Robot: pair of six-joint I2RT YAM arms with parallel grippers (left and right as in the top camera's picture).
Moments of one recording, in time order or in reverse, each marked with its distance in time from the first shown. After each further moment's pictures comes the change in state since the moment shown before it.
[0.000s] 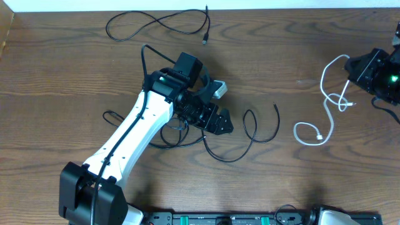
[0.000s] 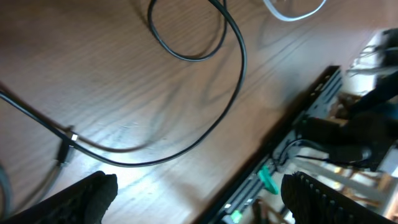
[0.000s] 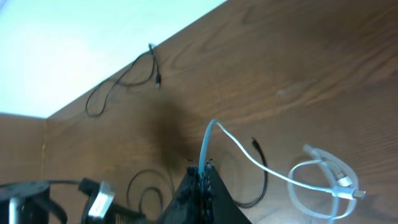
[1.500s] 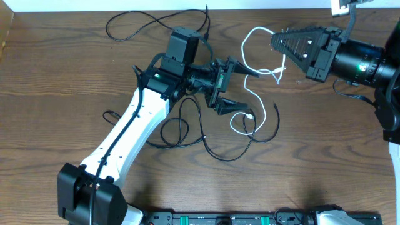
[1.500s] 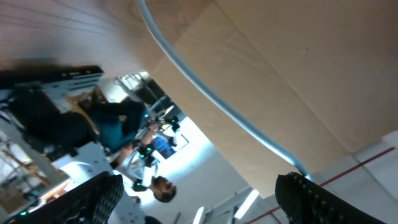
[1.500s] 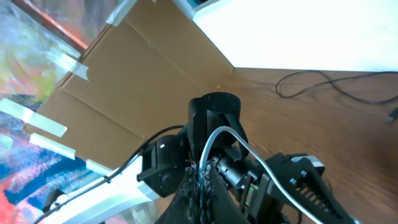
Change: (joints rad) left arm 0.030 0.000 0.029 0.649 0.493 -1.680; right arm 0.311 0.000 0.000 0.507 -0.553 0.114
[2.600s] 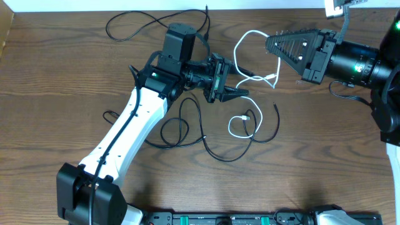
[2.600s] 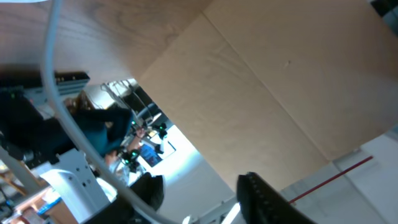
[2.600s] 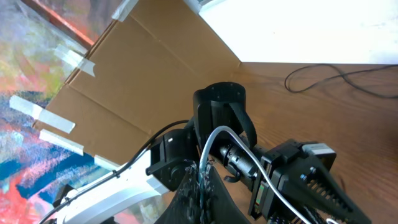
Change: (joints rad) left arm 0.018 0.000 0.000 0.047 -0.029 -0.079; right arm 0.024 0.000 0.000 0.000 -0.003 0.018
